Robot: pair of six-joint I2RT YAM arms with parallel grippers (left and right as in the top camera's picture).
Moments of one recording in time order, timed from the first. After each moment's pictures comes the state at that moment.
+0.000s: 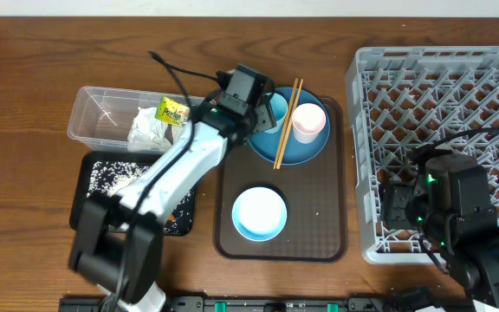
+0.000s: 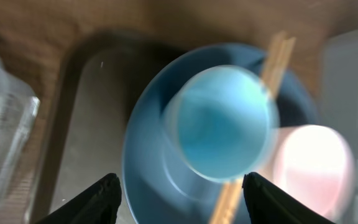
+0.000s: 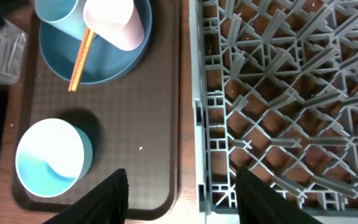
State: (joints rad) left arm -0.50 1.79 1.31 -0.51 -0.04 -0.74; right arm 0.29 0.86 1.10 -1.19 0.05 0.35
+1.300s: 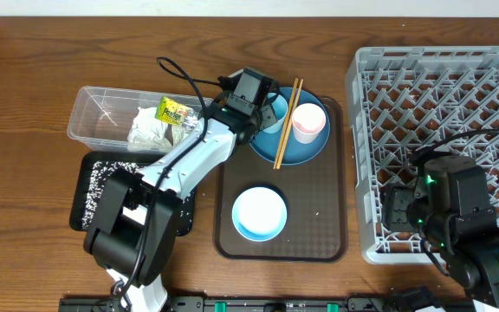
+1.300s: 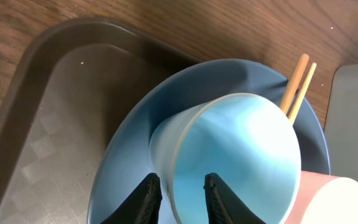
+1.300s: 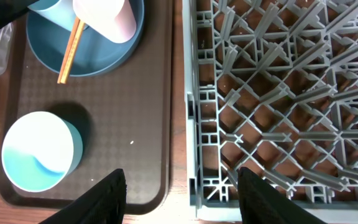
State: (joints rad) left arm -0.50 1.88 1.30 -0.37 -0.04 -0.88; right arm 0.29 0.86 1.10 -1.21 0.07 0.33
